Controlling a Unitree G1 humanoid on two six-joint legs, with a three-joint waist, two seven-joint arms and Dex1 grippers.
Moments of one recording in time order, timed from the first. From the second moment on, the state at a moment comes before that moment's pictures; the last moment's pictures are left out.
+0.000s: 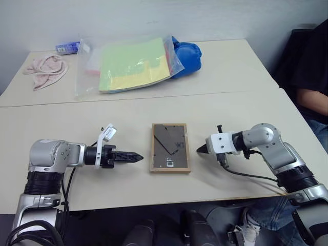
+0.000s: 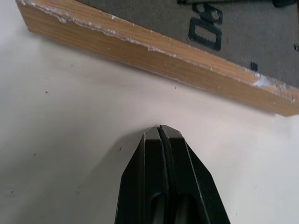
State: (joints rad) left arm -0.55 0.63 0.10 0.05 -0.62 1.53 -0.95; right arm -0.61 -0.72 0.32 0.20 -0.09 -0.17 1.25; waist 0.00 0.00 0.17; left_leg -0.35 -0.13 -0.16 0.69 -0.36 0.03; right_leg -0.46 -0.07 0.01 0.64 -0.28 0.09
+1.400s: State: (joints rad) left arm -0.70 0.53 -0.02 0.05 -0.71 1.46 -0.91; right arm -0.80 -0.51 0.11 -0.12 0.49 0.84 1.10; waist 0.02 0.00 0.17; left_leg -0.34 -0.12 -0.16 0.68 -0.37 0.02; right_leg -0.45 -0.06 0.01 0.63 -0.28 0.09
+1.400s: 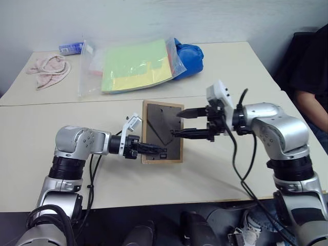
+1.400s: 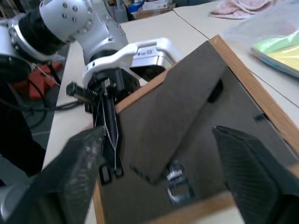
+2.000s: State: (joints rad) left arm -0.74 0.56 -0.04 0.06 -0.75 1.42 -0.93; right arm -0.77 -0.66 0.07 -0.29 0.64 0.91 1.09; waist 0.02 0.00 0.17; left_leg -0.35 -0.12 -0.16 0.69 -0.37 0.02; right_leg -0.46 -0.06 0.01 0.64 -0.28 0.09
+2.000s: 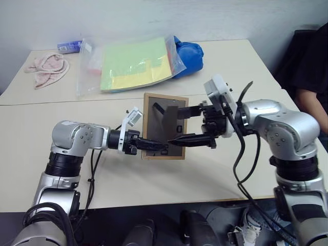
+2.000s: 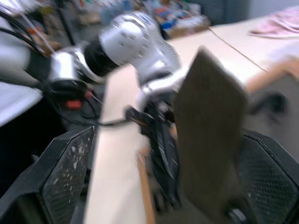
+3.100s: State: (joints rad) left arm -0.80 0.66 -0.02 0.05 -0.86 1.48 -1.00; right arm -1.02 -0.66 0.50 0.62 -1.25 -1.09 -0.62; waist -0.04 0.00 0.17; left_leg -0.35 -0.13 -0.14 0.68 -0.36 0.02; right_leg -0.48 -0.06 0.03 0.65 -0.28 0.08
